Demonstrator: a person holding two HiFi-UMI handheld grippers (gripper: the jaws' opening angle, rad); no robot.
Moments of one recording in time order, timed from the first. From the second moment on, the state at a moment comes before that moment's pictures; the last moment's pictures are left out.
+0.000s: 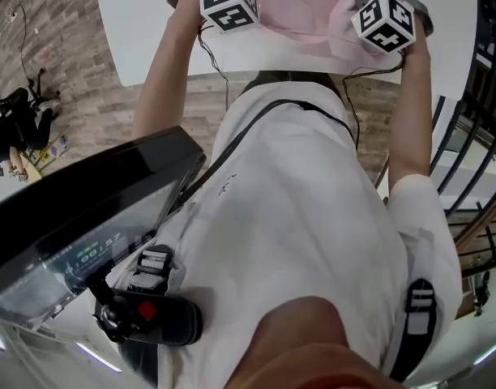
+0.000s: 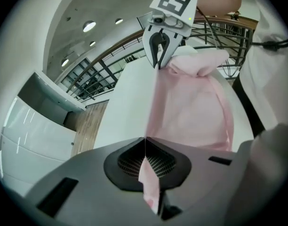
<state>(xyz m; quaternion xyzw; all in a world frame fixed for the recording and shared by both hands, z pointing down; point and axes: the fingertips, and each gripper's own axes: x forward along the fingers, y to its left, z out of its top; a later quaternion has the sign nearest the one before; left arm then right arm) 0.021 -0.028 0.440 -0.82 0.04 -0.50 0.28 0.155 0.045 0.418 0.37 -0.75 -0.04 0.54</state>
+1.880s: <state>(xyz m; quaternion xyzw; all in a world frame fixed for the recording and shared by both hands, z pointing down) 0.001 0.098 0.460 -0.86 0.10 -0.44 0.25 0.304 0.150 0.465 0.64 -0.57 0.07 0.51</state>
